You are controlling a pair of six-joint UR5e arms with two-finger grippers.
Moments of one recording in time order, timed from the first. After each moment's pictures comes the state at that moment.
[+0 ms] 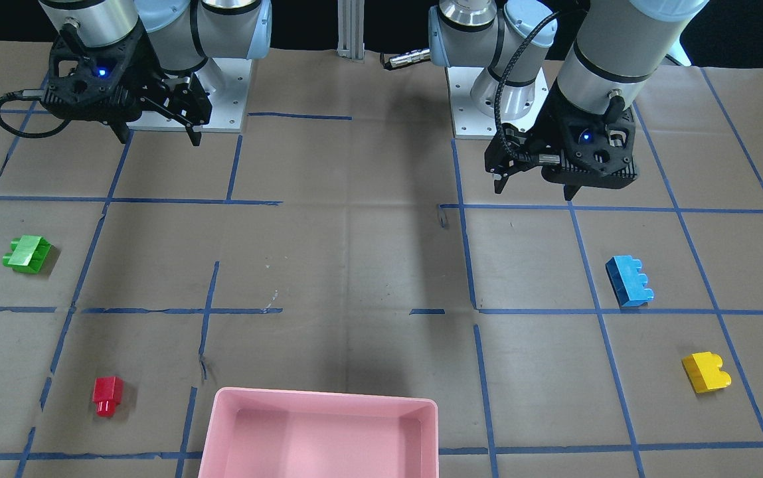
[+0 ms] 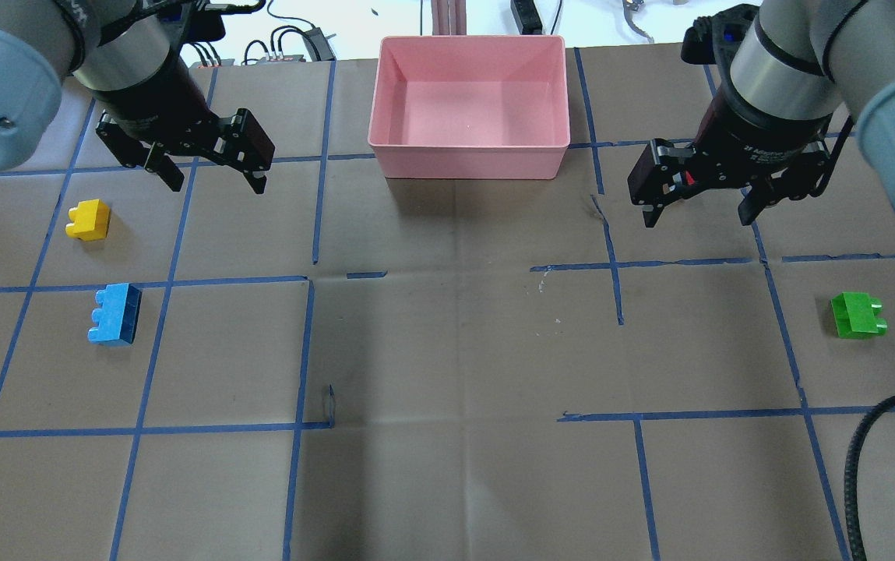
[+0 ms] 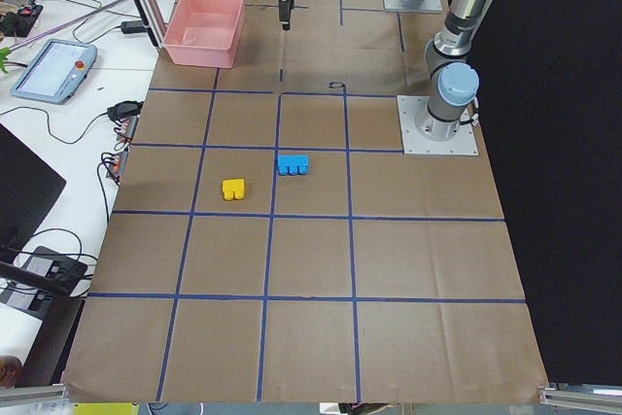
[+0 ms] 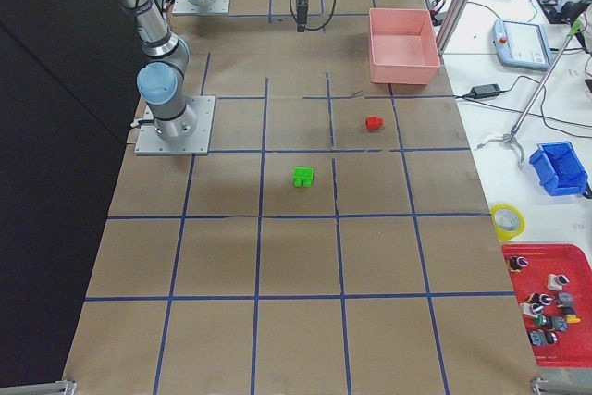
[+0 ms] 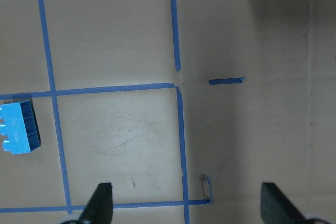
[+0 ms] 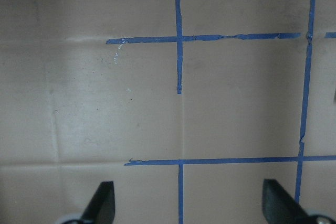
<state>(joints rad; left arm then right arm) -1.56 -1.62 -1.54 -1.56 1.56 0.10 1.57 -1.67 1.66 -1.54 -1.57 0.02</state>
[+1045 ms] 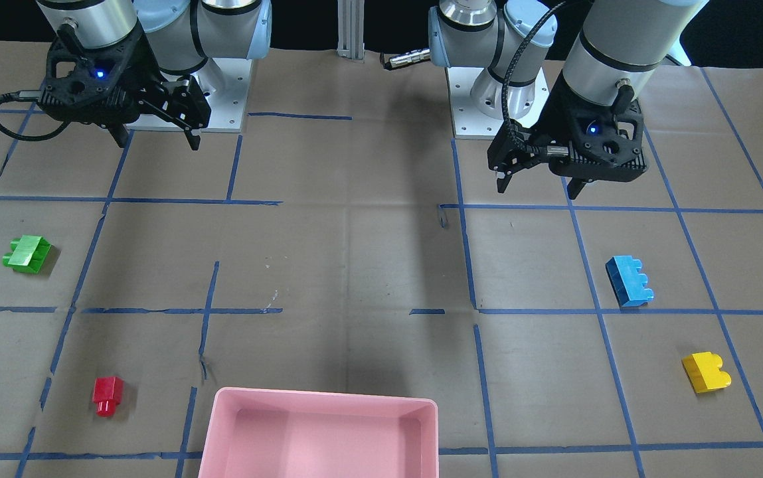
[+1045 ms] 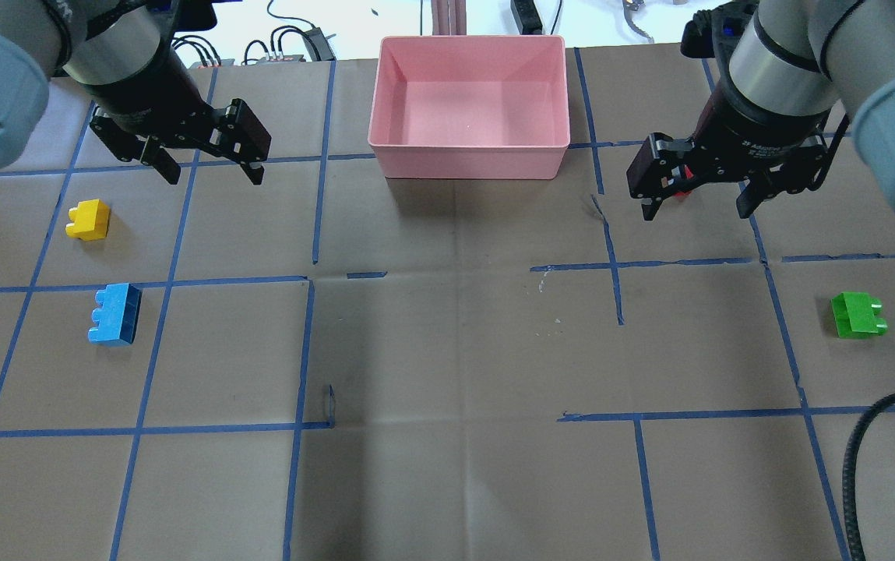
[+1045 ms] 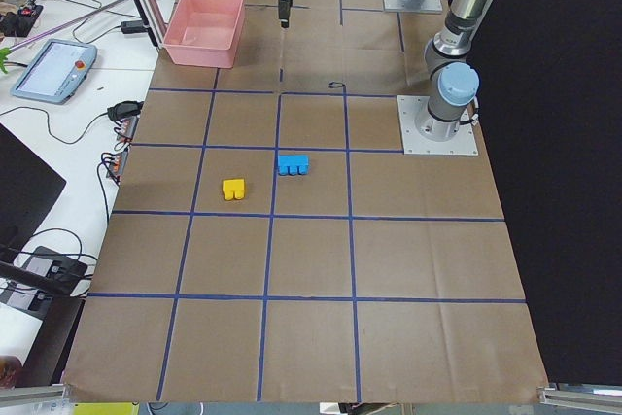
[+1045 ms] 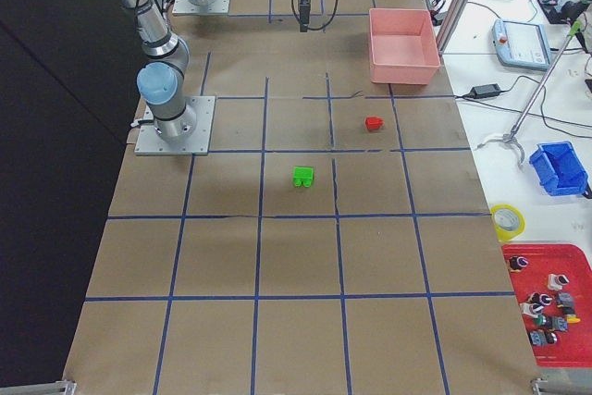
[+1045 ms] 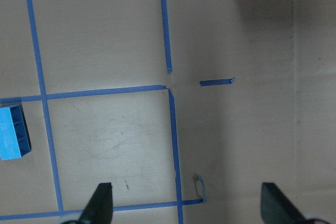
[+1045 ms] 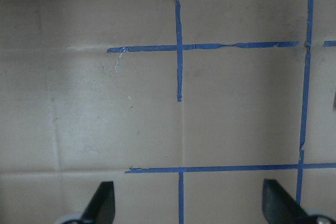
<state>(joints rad) -1.55 -1.60 -1.54 -1.53 1.55 0.09 1.57 -1.67 1.66 -1.57 -1.57 0.02</state>
